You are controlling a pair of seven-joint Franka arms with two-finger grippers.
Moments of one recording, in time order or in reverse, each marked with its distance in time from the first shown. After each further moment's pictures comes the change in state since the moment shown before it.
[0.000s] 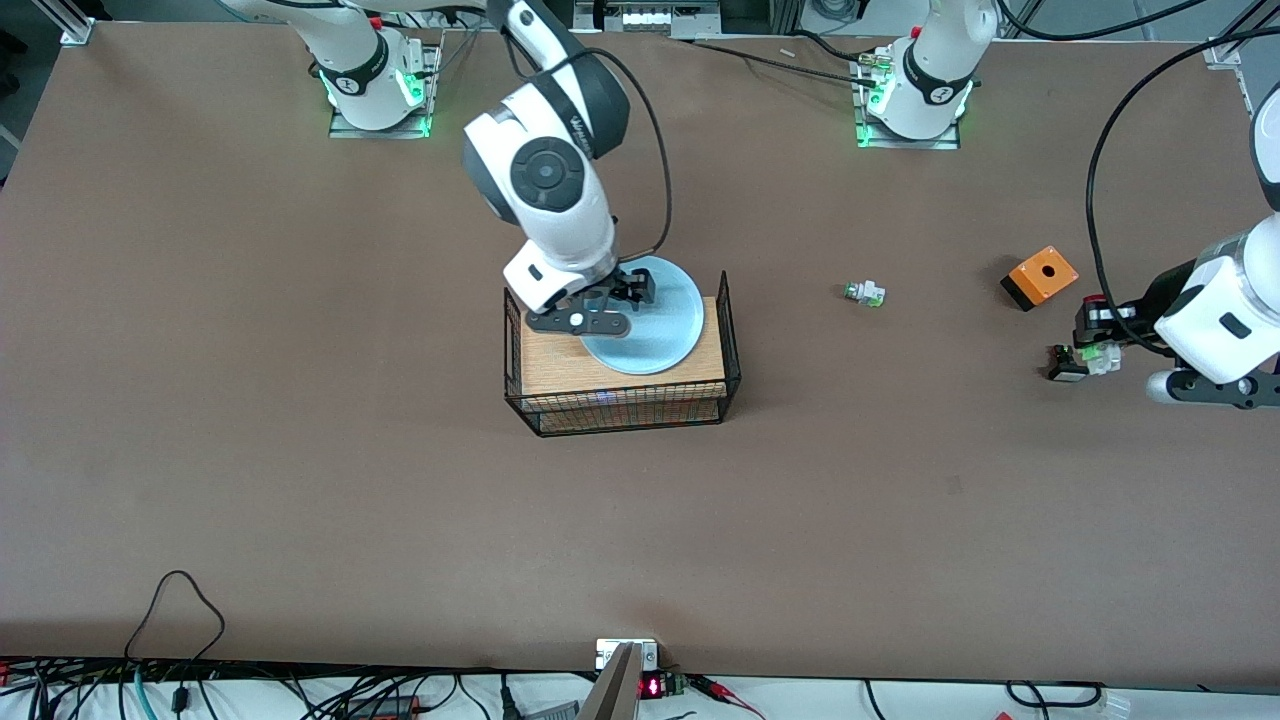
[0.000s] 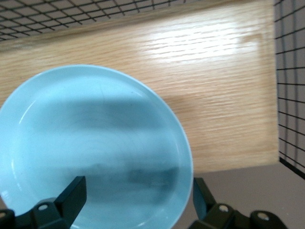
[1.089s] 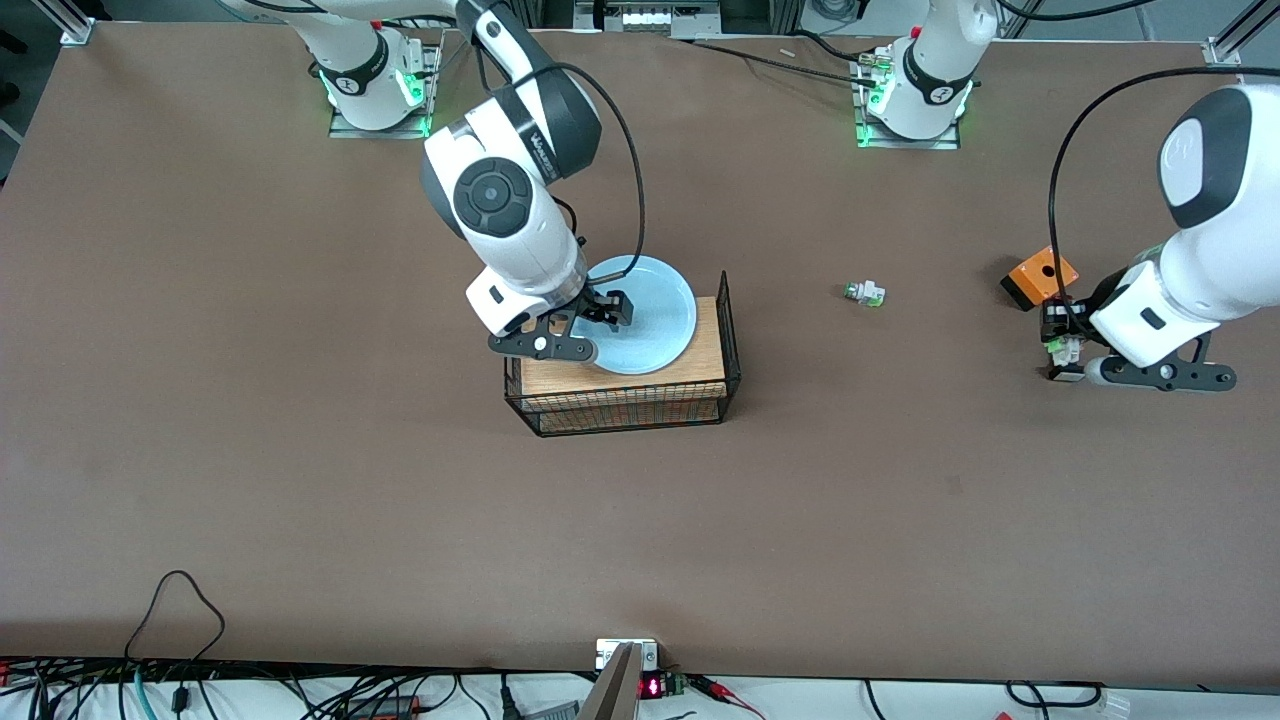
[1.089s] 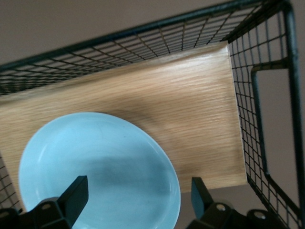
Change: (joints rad) left arm -0.103 -0.140 0.150 -0.451 -0.015 0.304 0.071; right arm -0.069 -0.017 -0.026 0.064 0.071 -0.049 -0.040
